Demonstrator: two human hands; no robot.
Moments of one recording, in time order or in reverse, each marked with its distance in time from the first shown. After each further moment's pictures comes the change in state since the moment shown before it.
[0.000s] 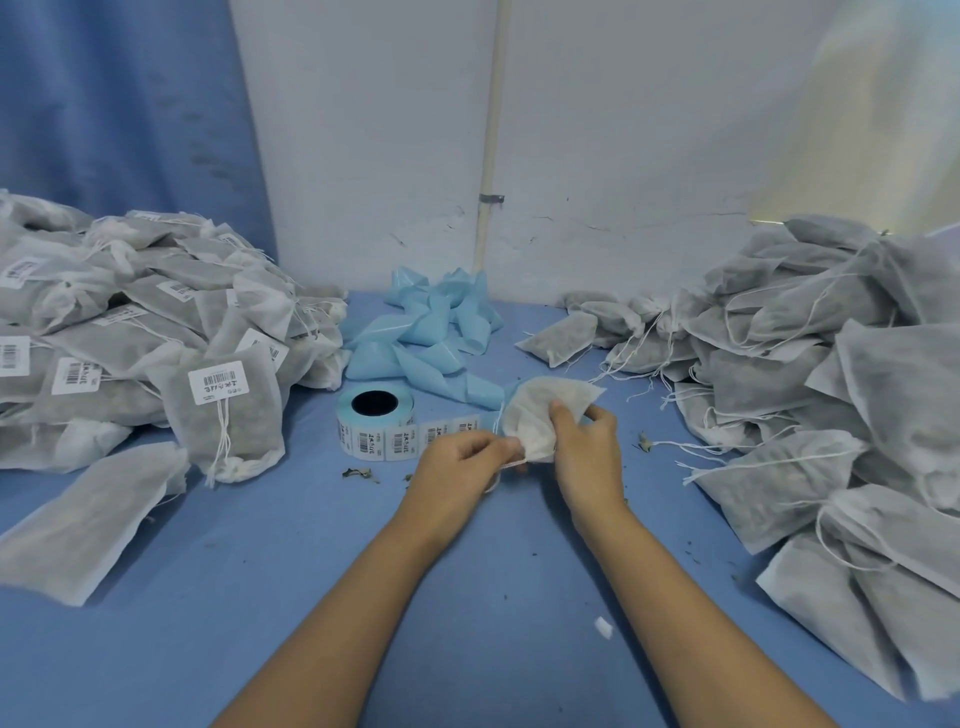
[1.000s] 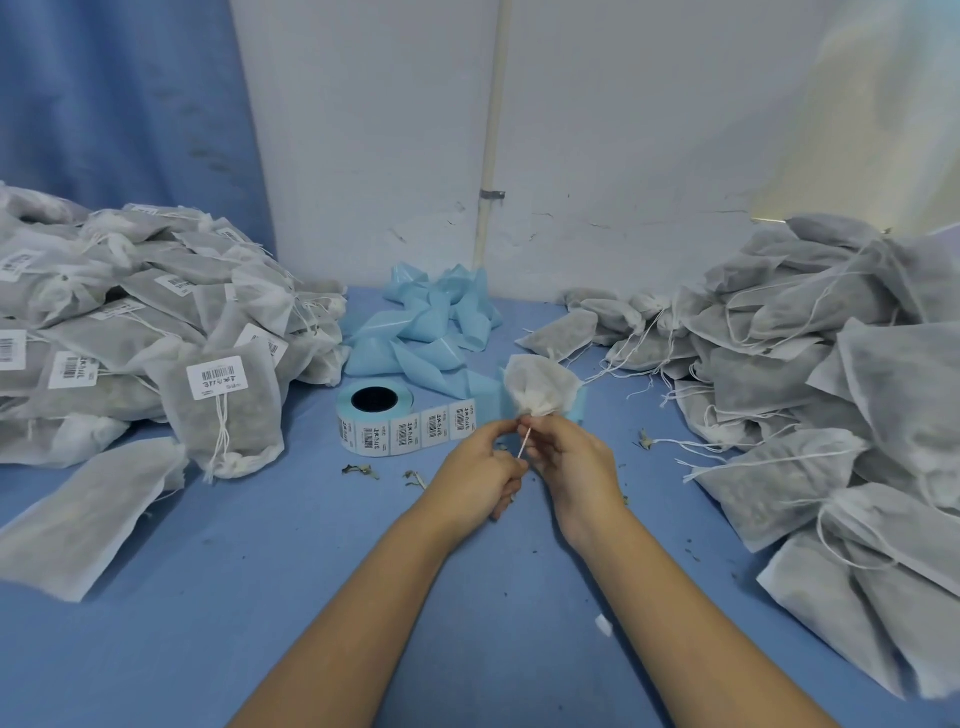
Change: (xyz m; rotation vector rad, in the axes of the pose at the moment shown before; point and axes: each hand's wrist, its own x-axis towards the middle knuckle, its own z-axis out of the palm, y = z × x) left_hand 0.012 -0.003 0.016 -0.041 -0.124 -0.194; right_hand -0.020 -0.006 0.000 0.551 -0.210 0.198
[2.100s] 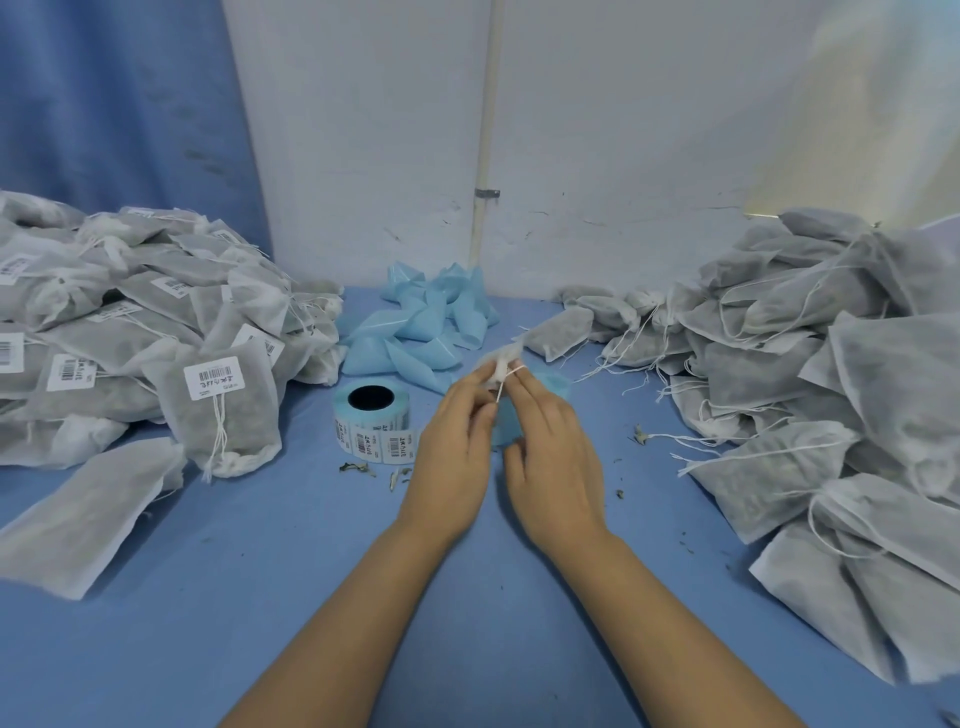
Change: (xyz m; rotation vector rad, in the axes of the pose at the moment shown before) left_hand -0.009 0.006 -0.004 0.254 0.350 0.564; right_hand -0.018 0.008 -0.001 -1.283 -0.062 -0.933
